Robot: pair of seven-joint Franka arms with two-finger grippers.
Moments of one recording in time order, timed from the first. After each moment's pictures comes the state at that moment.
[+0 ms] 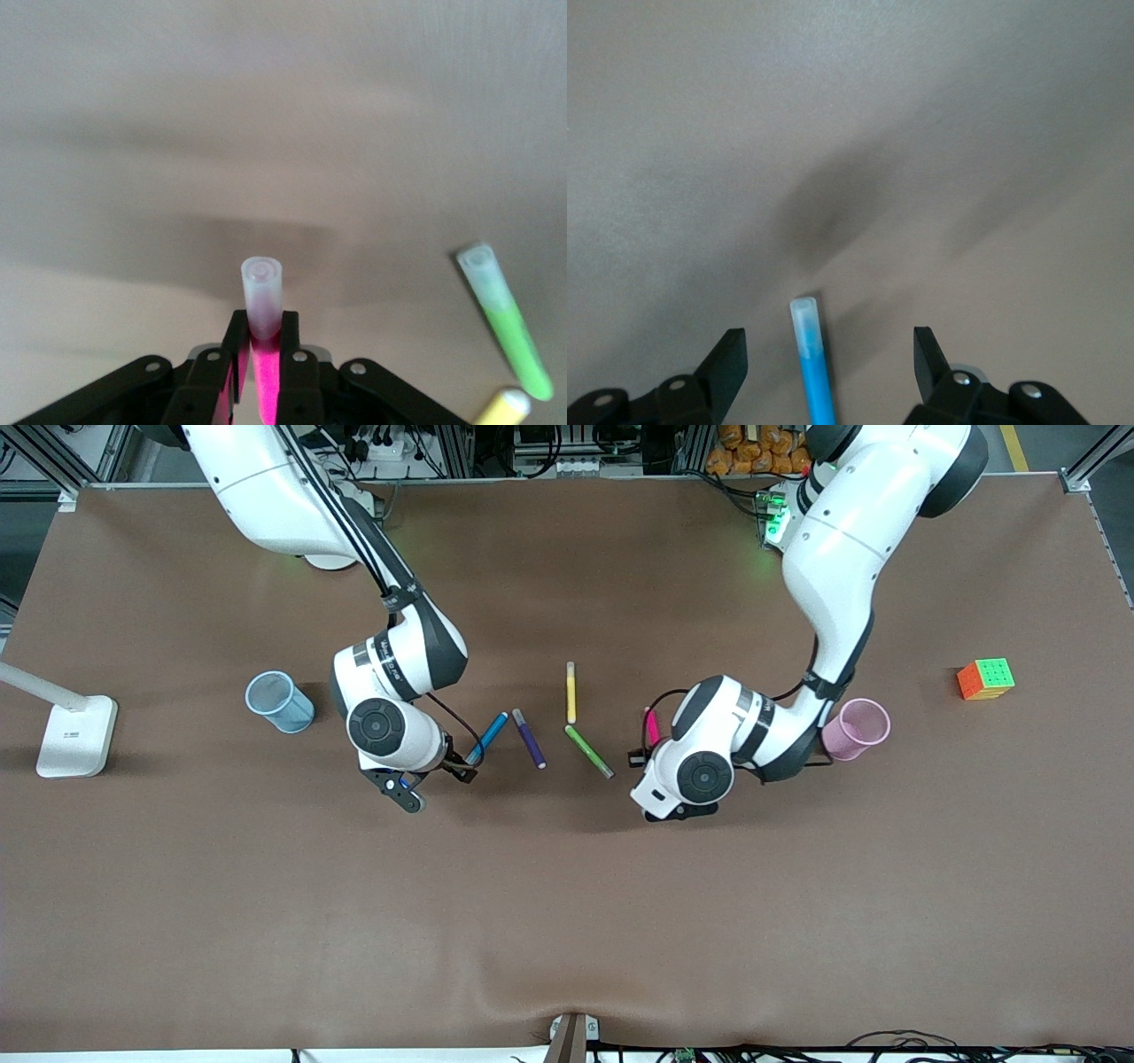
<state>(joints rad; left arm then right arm) -0.33 0.78 -0.24 -1.44 0.03 1.89 -0.64 0.49 0.57 -0.01 -1.79 0.15 2.20 1.09</state>
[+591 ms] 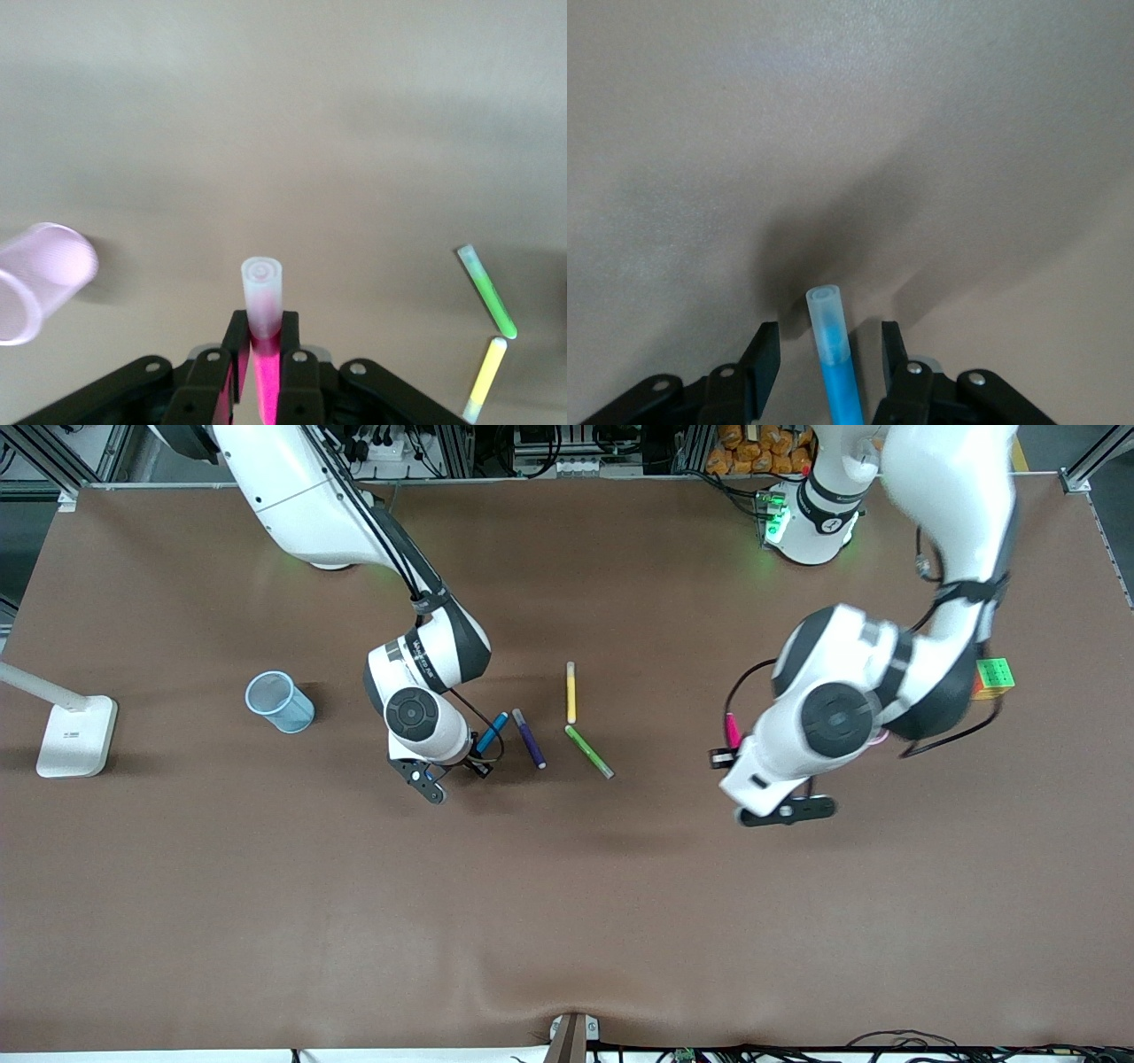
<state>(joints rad) -0.20 0.47 -0.23 -1.44 0.08 1.74 -0.54 0.55 0.62 -0.01 -1.82 0.15 2.31 1.17</state>
